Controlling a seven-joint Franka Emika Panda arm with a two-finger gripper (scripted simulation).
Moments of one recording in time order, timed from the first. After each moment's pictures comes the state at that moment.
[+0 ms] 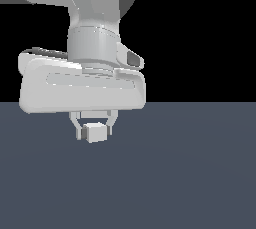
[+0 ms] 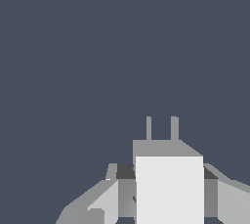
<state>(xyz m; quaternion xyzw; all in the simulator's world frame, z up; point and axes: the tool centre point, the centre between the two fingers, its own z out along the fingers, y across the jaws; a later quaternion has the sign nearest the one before) -0.075 0.058 0.046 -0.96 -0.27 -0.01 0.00</state>
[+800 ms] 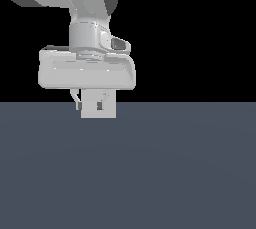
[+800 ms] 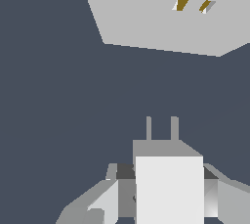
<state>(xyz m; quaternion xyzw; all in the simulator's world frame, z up) -0.014 0.083 0.089 -1.00 -0.08 -0.01 0.00</state>
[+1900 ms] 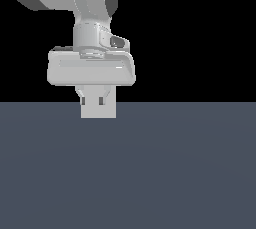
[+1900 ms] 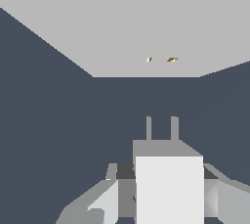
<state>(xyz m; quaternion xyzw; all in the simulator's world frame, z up) 0.008 0.083 0.100 -1.00 -0.02 -0.01 0.00</state>
